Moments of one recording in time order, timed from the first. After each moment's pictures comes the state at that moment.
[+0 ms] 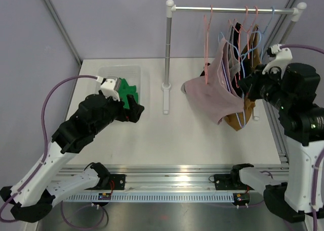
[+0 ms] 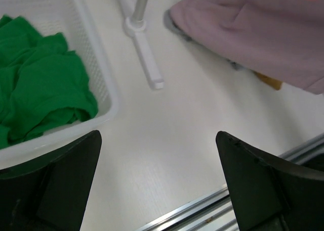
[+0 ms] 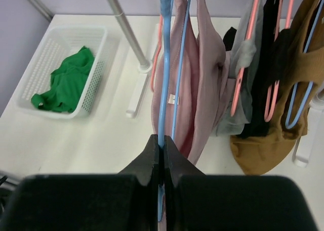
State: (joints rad) left arm -0.67 0.81 1.14 -0.72 -0.16 -0.37; right arm 0.14 1.10 1.85 -1.08 -0.17 0.17
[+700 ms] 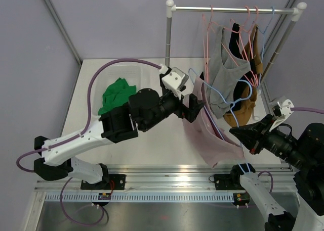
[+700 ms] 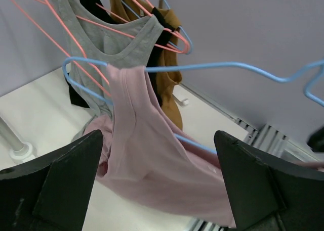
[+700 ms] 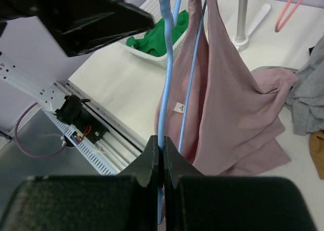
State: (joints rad) left arm -1.27 1.31 1.59 -0.32 -0.37 -0.18; right arm 0.16 0.66 1.65 -1.23 -0.58 0.15
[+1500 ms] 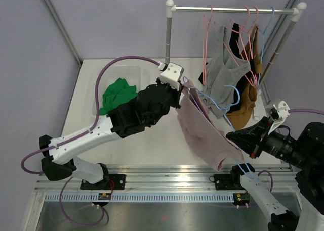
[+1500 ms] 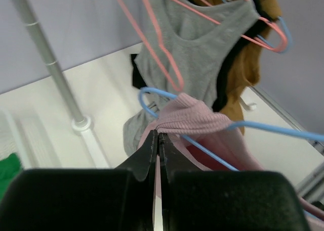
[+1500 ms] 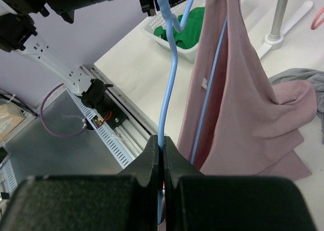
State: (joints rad) left arm -1.17 1.37 1.55 -0.31 -0.55 -0.16; right arm 0.19 0.66 1.64 -1.23 -0.69 0.15
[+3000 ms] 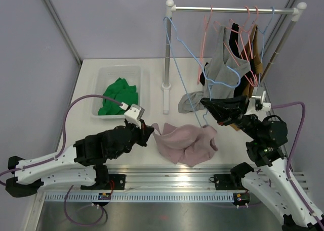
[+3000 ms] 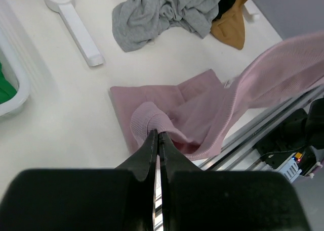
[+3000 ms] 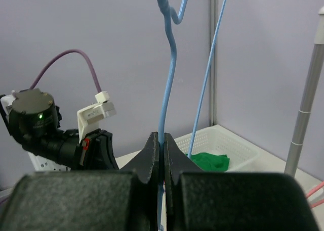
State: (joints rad) left arm -1.28 0.79 0.86 -0.48 -0.55 -0.53; right arm 0.46 0.63 0.81 0.37 -0.52 0.40
